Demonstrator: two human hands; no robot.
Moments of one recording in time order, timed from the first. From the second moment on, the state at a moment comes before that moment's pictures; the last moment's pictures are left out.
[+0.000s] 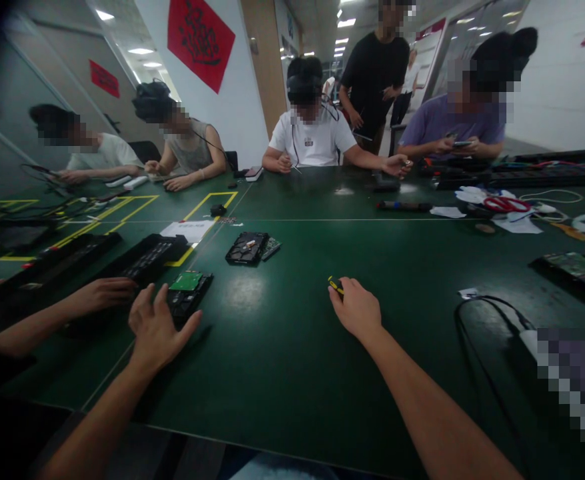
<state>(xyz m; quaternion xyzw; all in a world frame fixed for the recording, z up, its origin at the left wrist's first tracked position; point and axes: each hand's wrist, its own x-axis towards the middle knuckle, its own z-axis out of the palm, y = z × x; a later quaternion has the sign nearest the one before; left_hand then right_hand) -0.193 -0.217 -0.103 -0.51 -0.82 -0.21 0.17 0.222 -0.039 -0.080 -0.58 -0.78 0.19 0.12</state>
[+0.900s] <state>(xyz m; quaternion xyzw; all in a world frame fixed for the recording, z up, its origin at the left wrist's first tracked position) -0.127 0.005 -0.118 -0.47 -0.85 -0.22 0.08 0.222 -0.035 -0.083 -0.56 -0.79 0.21 0.13</state>
